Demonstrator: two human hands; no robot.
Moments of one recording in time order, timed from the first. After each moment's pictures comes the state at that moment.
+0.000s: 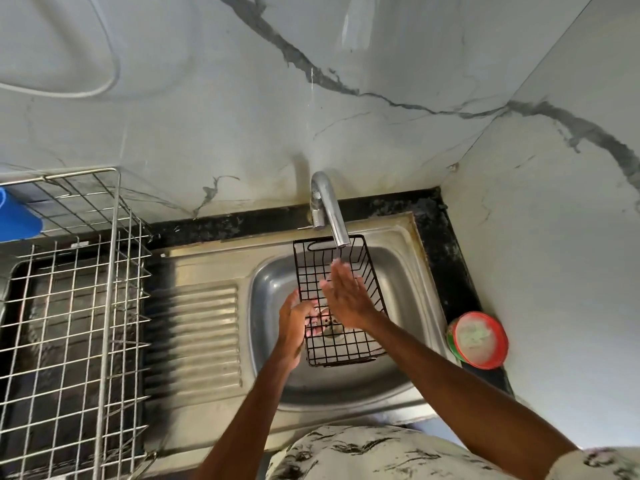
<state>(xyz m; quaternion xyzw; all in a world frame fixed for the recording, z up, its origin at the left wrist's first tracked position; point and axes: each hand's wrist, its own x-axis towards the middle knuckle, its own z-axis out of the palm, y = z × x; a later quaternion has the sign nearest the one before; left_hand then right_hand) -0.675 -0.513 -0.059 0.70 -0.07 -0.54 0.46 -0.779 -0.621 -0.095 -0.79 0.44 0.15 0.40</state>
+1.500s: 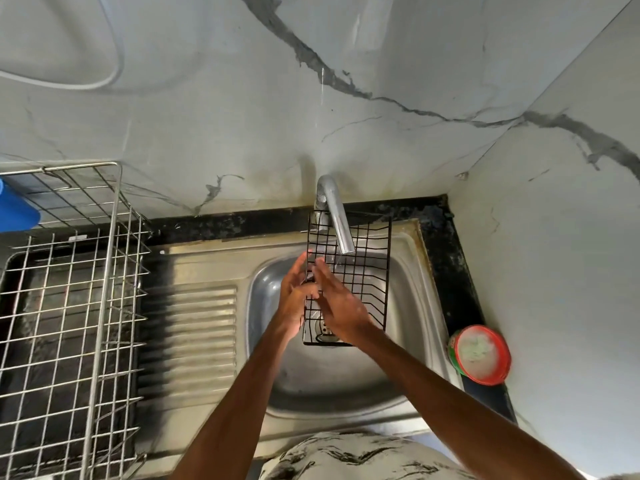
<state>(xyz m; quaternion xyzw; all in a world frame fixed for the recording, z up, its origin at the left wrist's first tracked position) -0.643 -0.556 -0.060 0.66 -0.18 -0.54 0.49 -0.771 -0.608 -0.092 -0.86 0.34 -0.09 0.35</state>
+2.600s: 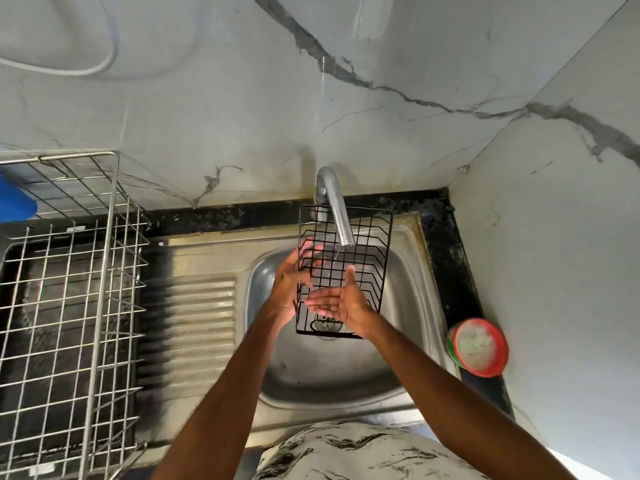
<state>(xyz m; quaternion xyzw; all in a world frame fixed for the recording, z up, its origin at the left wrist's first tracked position) -0.627 -0.559 -0.067 0.62 -0.21 -0.57 0.50 -0.770 -0.614 -0.087 -0.33 0.53 -0.01 0.78</state>
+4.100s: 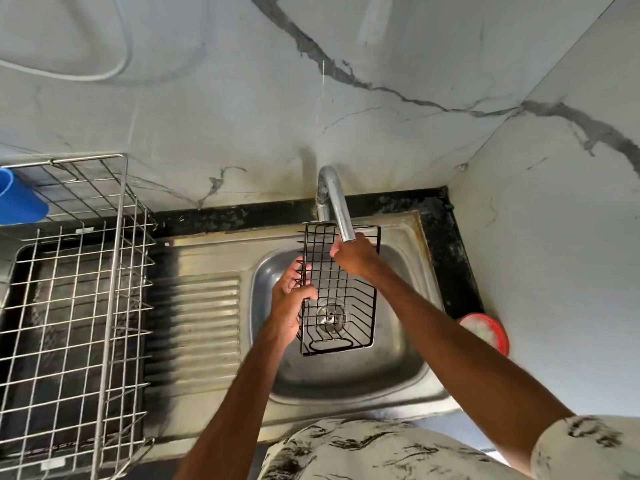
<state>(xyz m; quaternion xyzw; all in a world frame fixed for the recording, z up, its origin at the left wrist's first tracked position) -0.649 -0.530 -0.058 0.65 -0.07 -0.54 0.53 -0.743 -0.685 -0.031 -0.74 0.54 0.05 0.41</state>
